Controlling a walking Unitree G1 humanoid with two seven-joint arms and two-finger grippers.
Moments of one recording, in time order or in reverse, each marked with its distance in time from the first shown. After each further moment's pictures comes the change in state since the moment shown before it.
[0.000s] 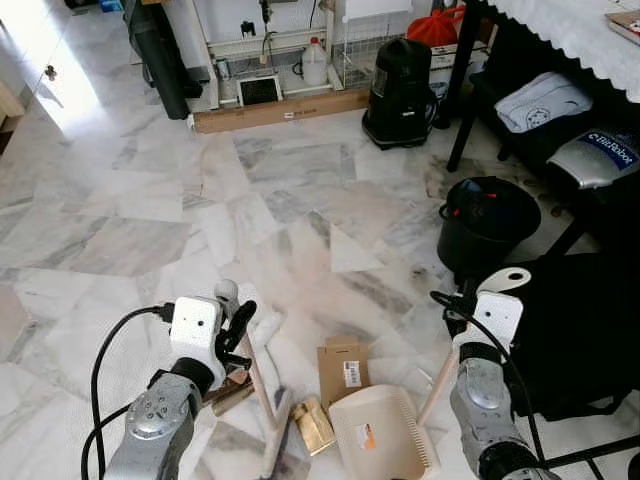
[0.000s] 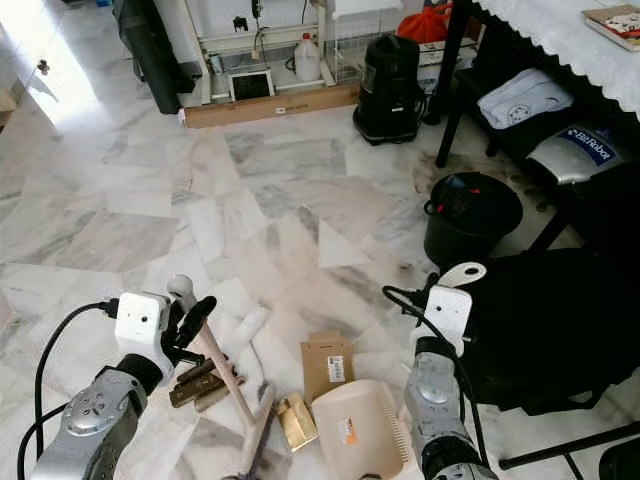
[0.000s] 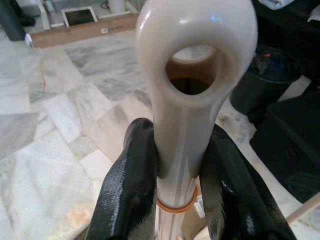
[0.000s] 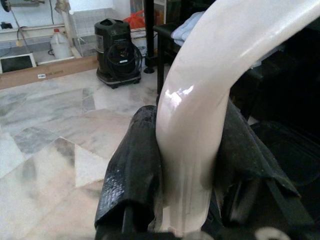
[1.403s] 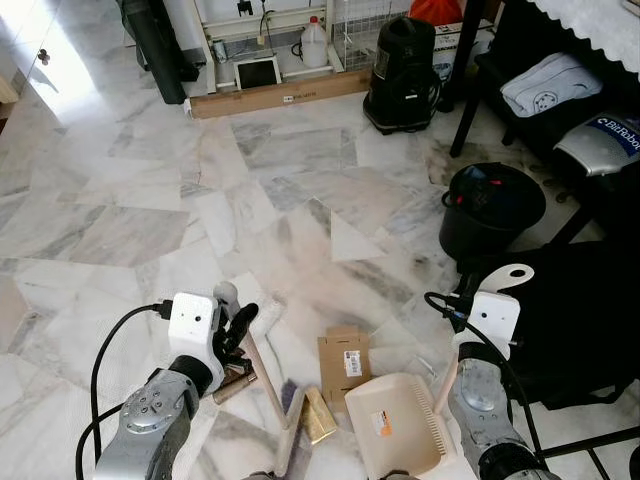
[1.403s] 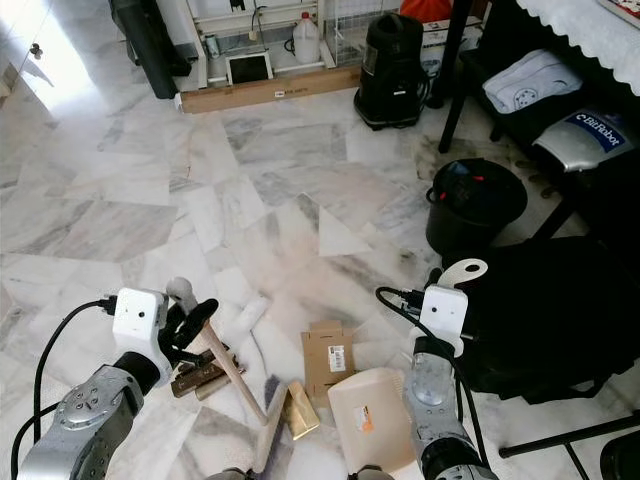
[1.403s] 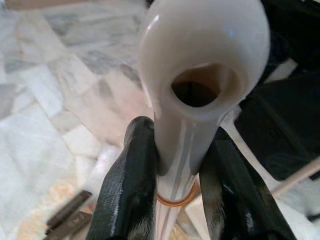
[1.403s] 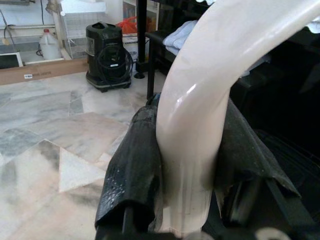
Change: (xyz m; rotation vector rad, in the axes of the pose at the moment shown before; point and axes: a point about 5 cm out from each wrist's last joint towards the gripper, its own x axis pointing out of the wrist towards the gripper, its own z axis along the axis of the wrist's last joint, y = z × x) left arm -0.003 -0.003 0.003 -0.064 0.081 -0.060; right arm -0.005 0.005 0.003 -0.046 -0.055 -0.037
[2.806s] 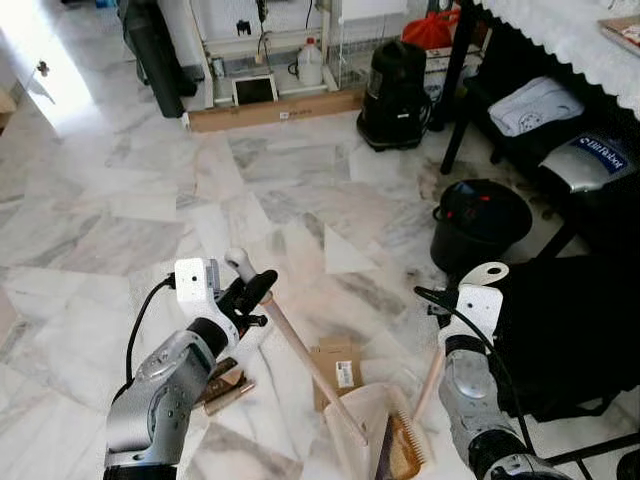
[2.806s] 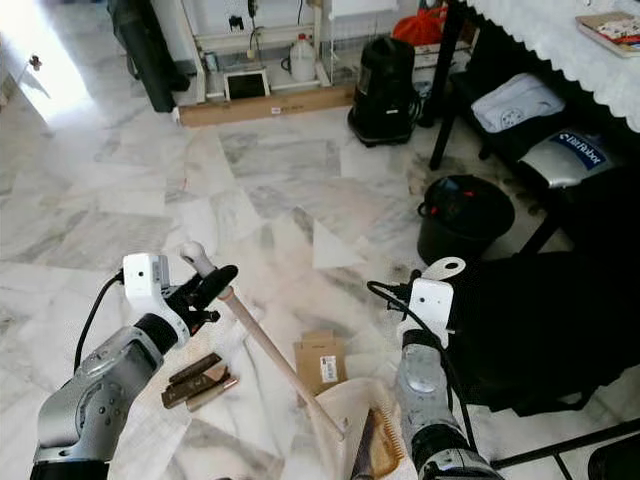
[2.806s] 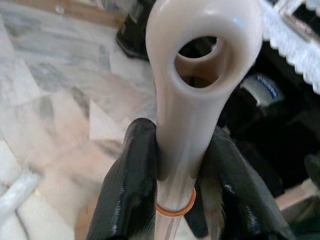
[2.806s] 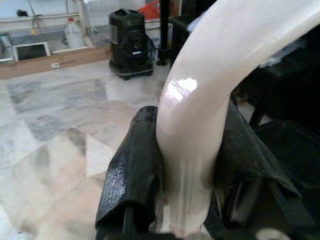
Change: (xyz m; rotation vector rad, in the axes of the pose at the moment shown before) left arm 0.040 0.006 0.029 -0.341 -0.130 -0.074; right arm 0.011 0.014 -0.003 0.057 0.125 0.105
